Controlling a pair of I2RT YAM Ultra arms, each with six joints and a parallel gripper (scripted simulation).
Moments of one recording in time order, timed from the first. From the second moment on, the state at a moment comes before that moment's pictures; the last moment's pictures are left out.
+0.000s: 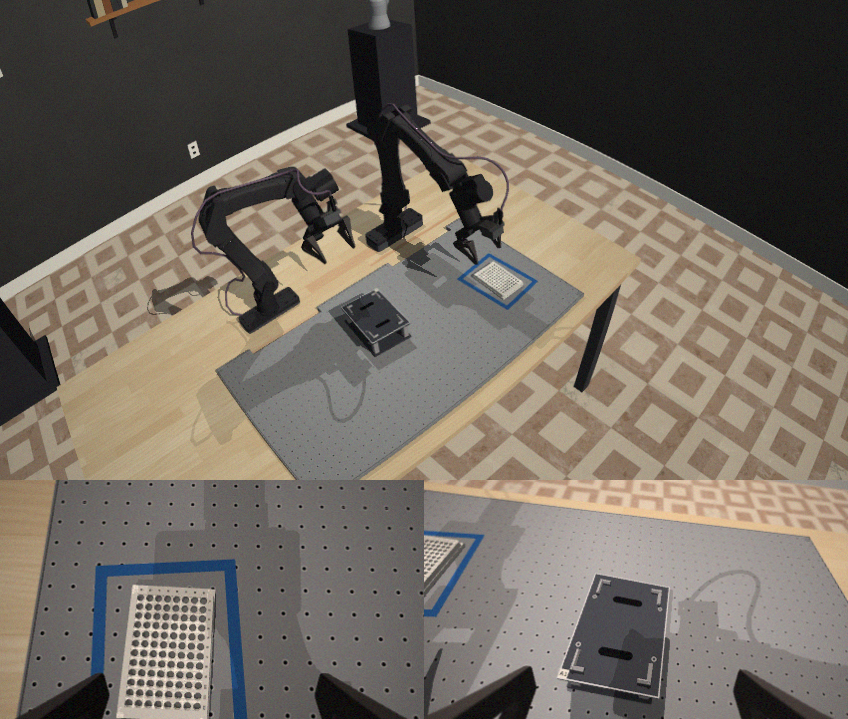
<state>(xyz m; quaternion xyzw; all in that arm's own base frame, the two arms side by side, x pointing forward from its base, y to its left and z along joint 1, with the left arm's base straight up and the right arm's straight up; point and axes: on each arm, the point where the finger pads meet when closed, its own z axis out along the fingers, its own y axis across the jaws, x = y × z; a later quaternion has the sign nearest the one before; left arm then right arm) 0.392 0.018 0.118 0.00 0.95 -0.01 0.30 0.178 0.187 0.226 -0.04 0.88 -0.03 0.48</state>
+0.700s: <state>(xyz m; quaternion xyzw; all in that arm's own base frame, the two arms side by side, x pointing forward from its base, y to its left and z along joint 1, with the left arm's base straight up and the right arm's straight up) 0.362 0.054 0.112 -0.07 0.97 0.01 0.21 0.142 0.210 0.208 0.05 0.91 -0.04 0.42</state>
